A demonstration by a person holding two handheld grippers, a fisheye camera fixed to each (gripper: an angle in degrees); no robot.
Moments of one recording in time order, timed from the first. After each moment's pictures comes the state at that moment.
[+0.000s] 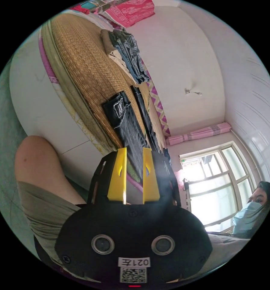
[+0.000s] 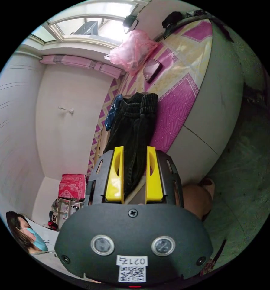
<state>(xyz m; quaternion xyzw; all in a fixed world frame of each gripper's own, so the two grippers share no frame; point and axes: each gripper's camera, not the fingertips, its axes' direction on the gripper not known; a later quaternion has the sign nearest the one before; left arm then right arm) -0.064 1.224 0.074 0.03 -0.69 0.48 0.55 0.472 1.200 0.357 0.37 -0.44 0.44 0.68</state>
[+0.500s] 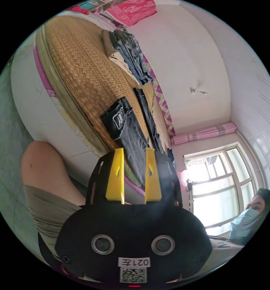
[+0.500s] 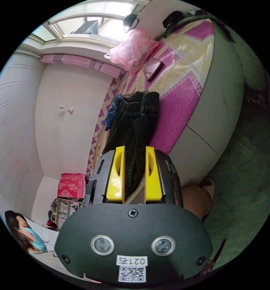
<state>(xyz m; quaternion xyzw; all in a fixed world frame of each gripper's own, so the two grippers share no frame) -0.090 1.182 0.073 0.04 -0.71 0.47 0.53 0.463 1.150 0.395 0.37 -0.43 0.44 0.70</state>
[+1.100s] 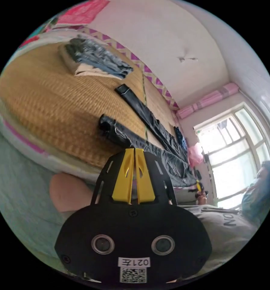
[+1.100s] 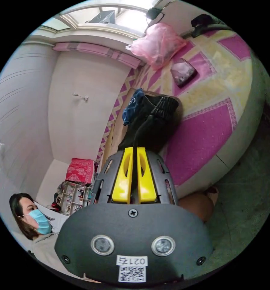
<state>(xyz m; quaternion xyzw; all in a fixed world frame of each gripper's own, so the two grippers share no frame) -0.187 1.100 0.170 -0.12 -0.79 0.48 0.37 0.485 1.009 0.346 0.40 -0.49 0.33 0.71</state>
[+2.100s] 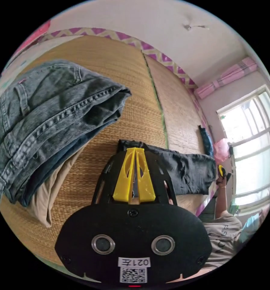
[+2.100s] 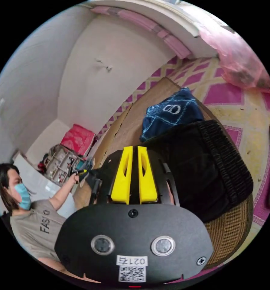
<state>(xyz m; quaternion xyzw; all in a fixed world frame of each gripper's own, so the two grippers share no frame) -0.314 0.596 0.288 -0.20 -0.82 0.43 0.30 0.327 0.457 0.208 0.40 -0.40 0.07 0.82</state>
